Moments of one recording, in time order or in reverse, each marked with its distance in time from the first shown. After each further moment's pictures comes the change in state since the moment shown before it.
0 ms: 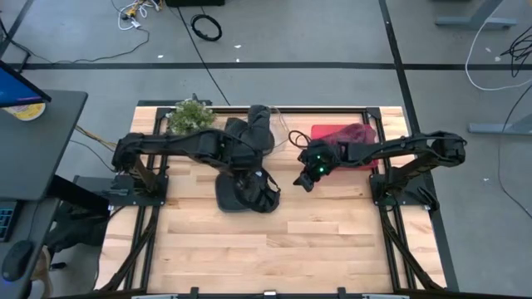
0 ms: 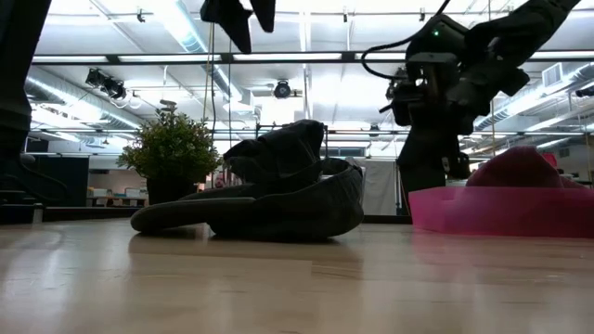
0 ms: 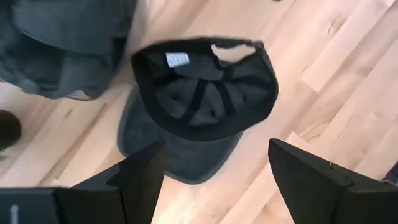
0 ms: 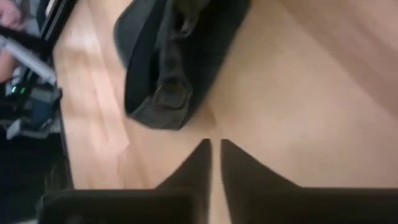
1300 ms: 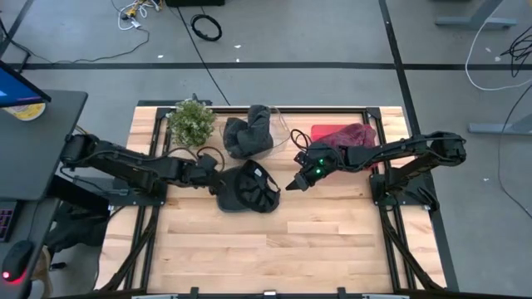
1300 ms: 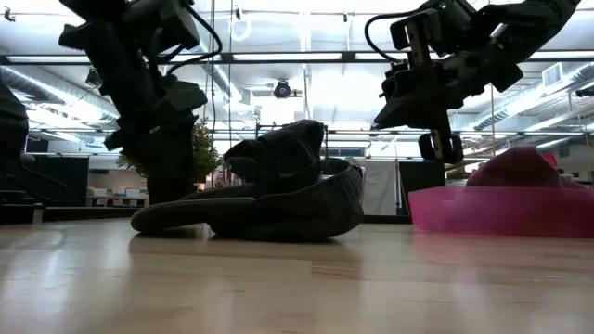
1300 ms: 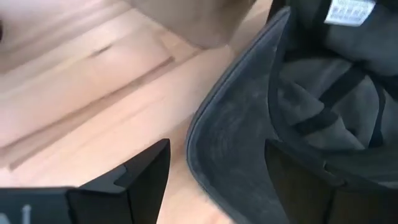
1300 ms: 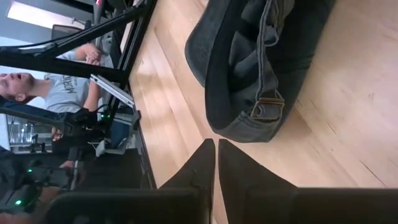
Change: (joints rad) left arm -0.020 -0.545 -1.299 0.905 -0.250 -0.277; right arm 0.076 0.000 0.000 0.227 -0.072 0.323
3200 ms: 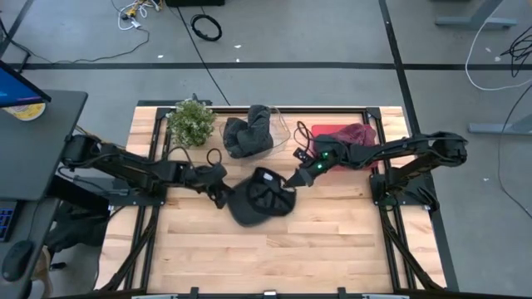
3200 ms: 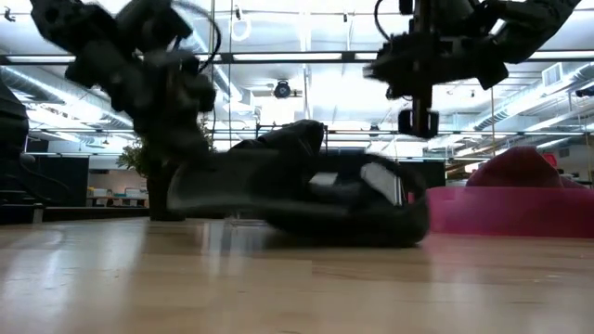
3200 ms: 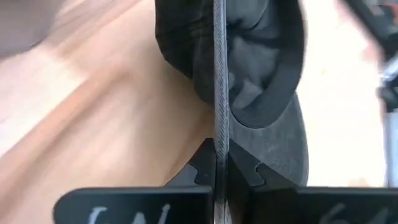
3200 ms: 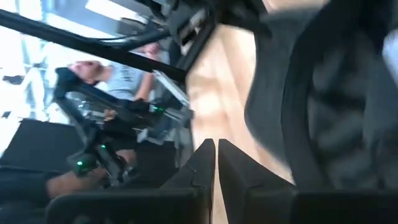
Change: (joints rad) left arm 0.023 0.003 -0.202 0.636 0.348 0.246; right arm -0.037 -0.014 0.000 0.204 -0.165 -0.012
